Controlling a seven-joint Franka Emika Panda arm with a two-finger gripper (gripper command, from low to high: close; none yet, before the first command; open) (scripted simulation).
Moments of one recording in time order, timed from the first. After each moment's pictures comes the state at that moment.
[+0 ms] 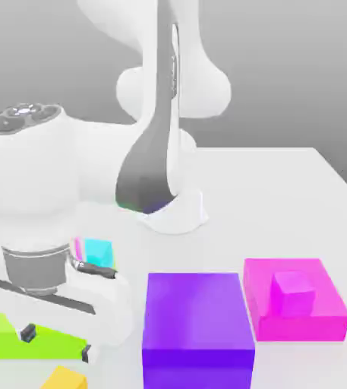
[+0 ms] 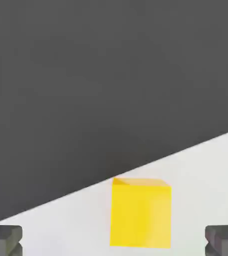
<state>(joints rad) -0.15 0.39 -0.13 -2.24 0.11 2.64 0.82</state>
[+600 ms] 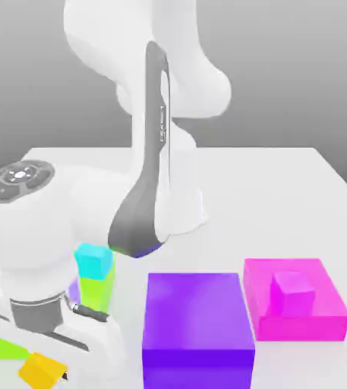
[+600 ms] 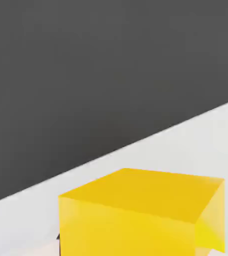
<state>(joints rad) -0.12 0.31 -0.09 -2.26 0.08 2.60 0.77</state>
